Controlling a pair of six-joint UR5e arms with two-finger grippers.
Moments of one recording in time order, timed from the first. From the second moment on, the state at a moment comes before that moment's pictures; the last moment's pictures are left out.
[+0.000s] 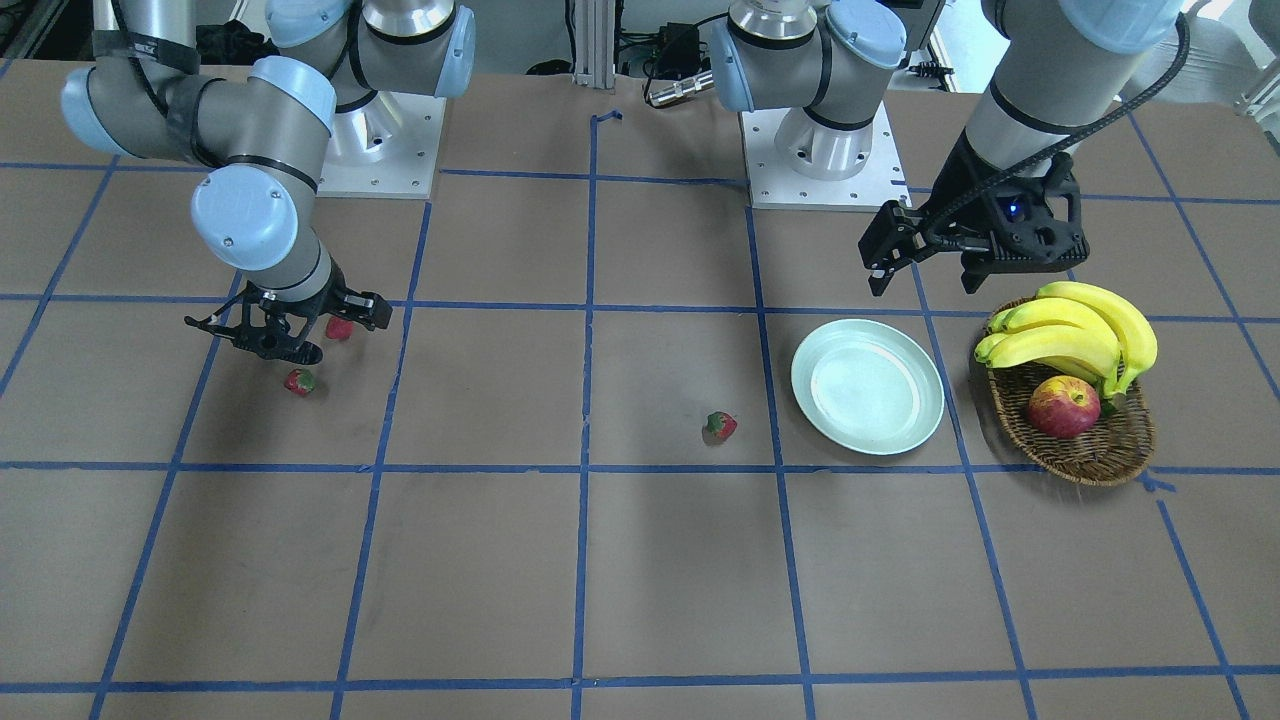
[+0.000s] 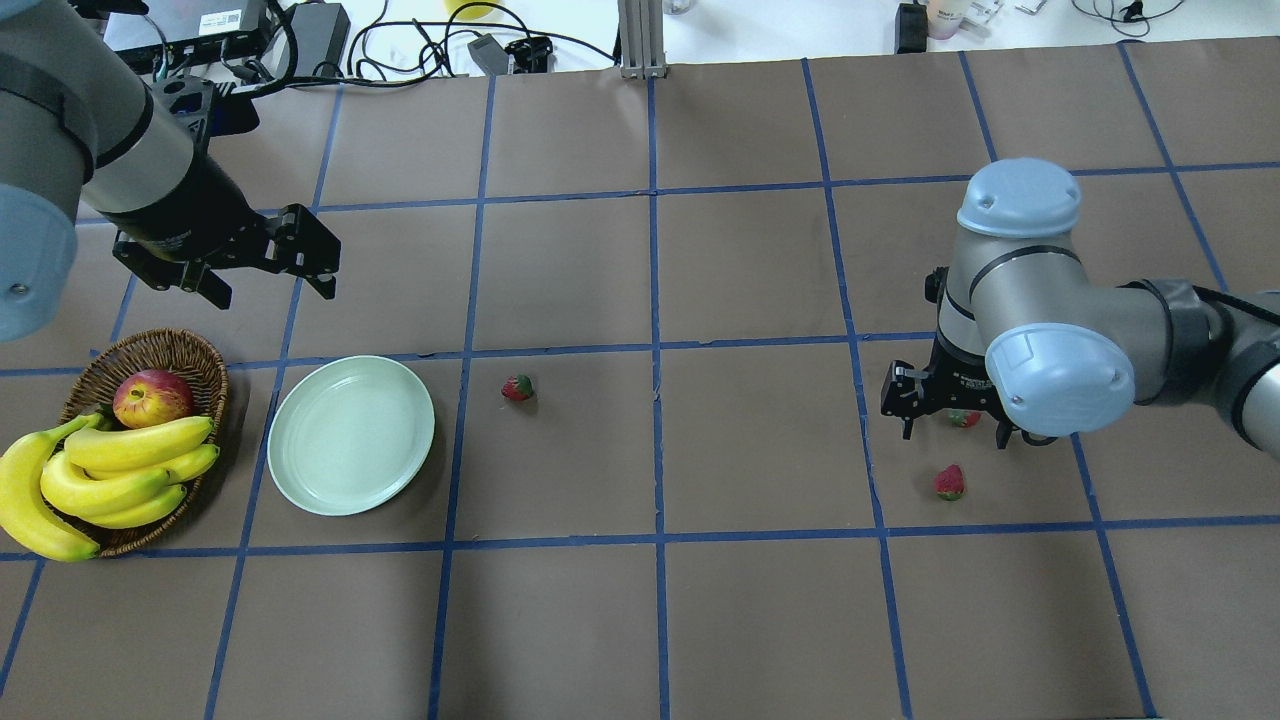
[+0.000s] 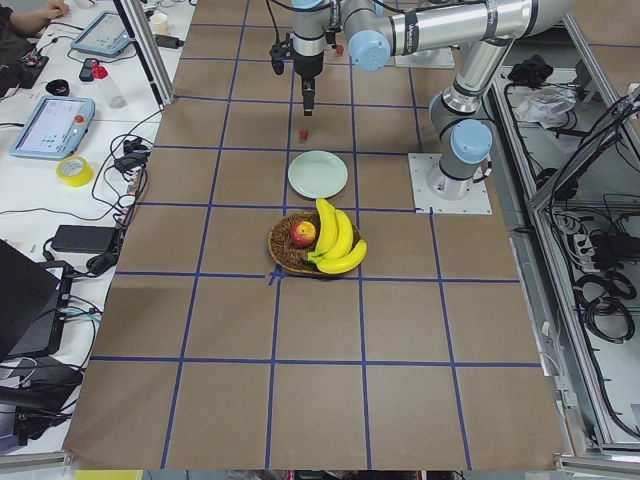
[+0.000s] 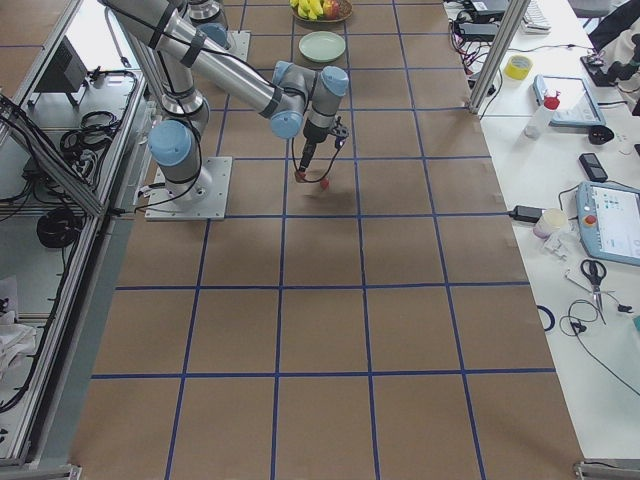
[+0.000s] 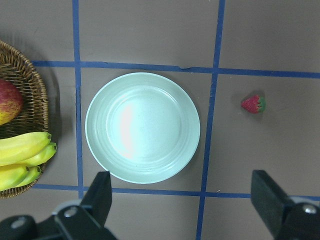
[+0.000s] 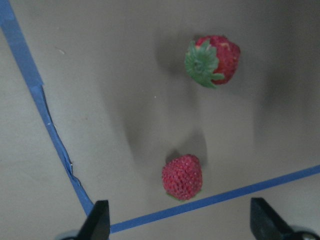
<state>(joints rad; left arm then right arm) -1.41 -1.50 -1.78 -1.42 1.57 0.10 1.46 -1.47 2.21 -2.03 -1.70 0.12</state>
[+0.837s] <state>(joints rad) -1.41 -1.49 -1.78 -1.42 1.58 0.11 1.43 -1.46 2.30 -2.22 -1.69 0.12</state>
